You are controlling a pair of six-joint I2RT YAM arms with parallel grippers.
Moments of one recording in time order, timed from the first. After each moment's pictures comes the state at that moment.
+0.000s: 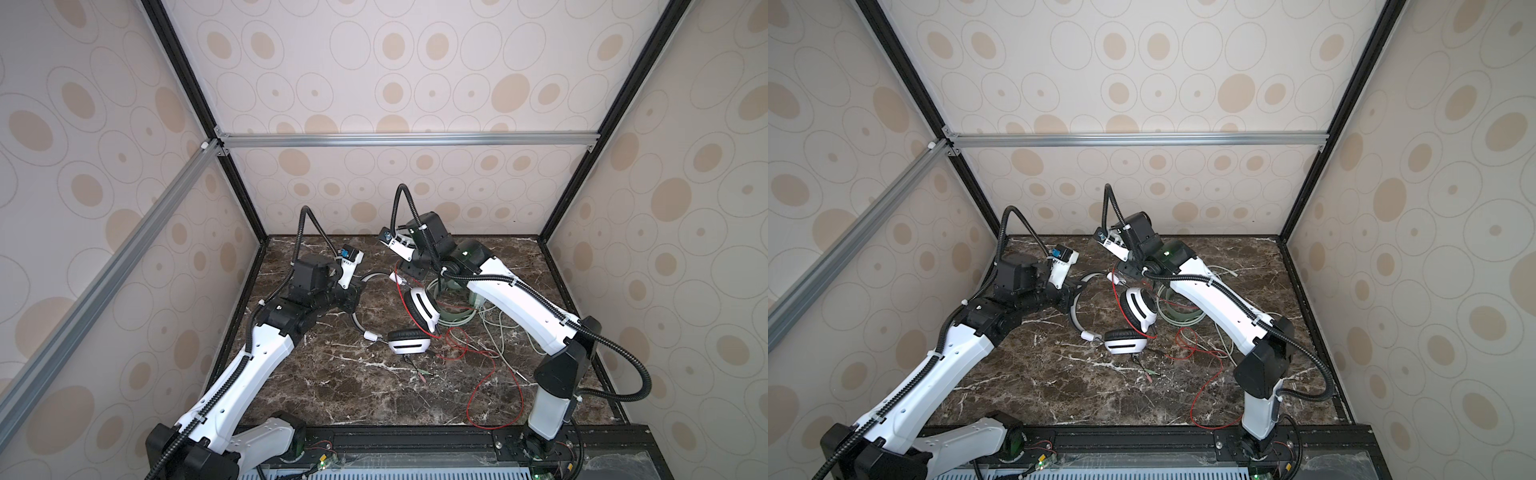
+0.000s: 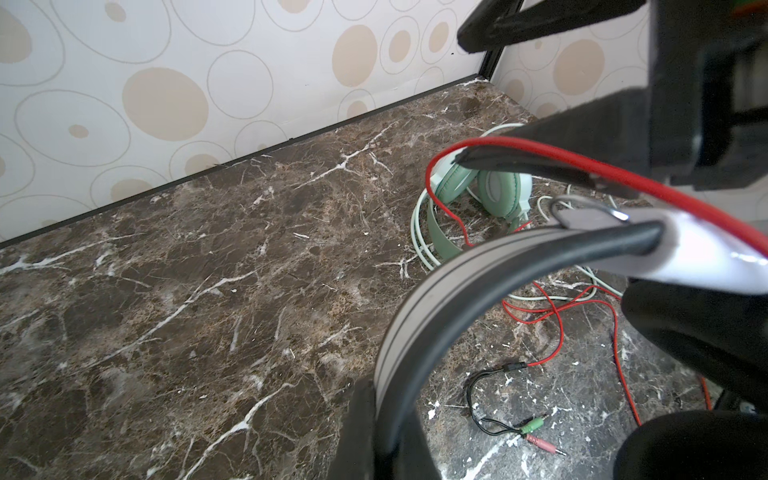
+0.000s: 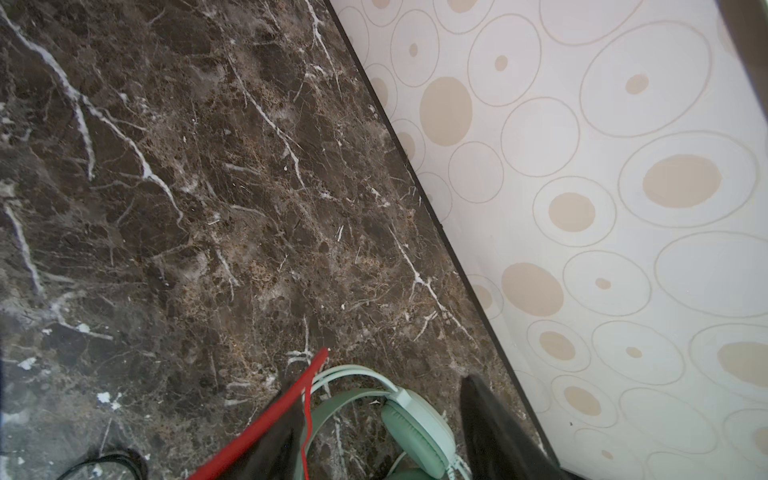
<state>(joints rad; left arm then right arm) -0.39 1.12 1.09 -0.51 0.26 0.02 0.75 1.82 1.94 -0.81 0.24 -0.52</state>
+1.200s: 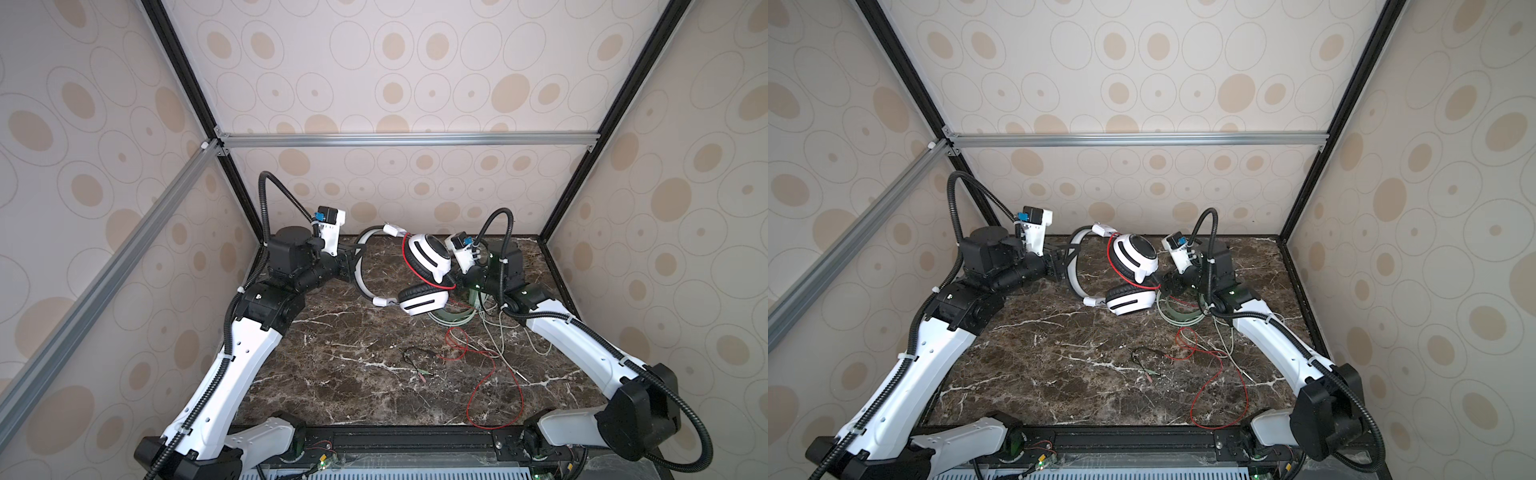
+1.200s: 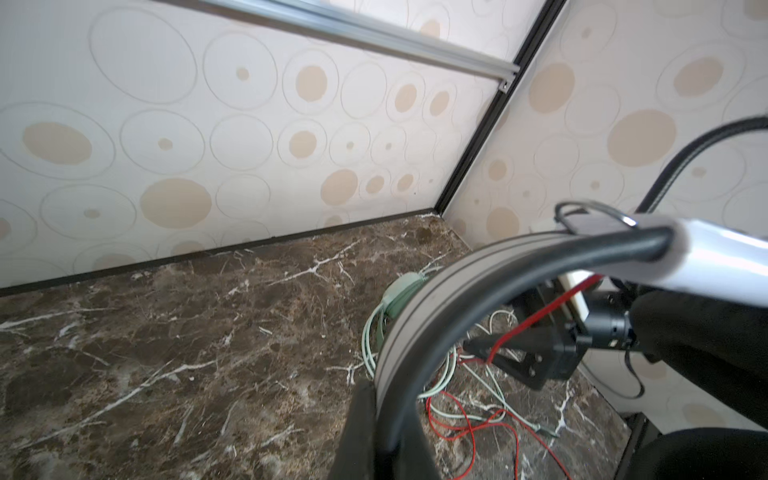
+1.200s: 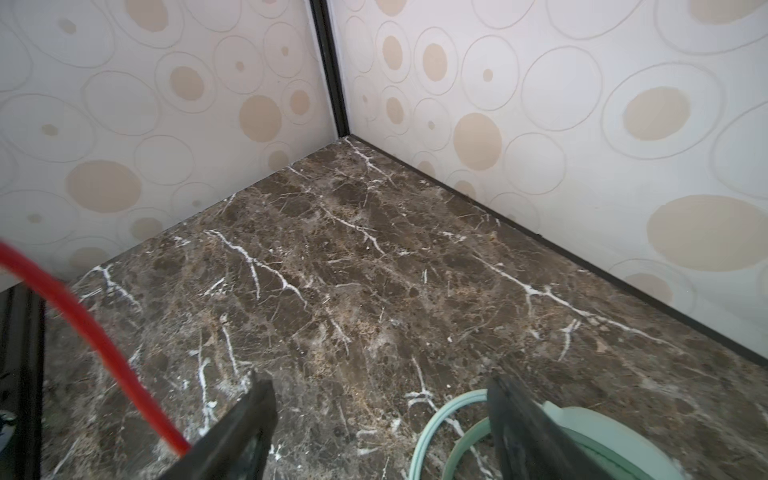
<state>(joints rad) -0.36 1.16 1.39 -0.49 0.30 -0.27 0.41 1.35 1.07 -0.09 -0.45 -0.07</state>
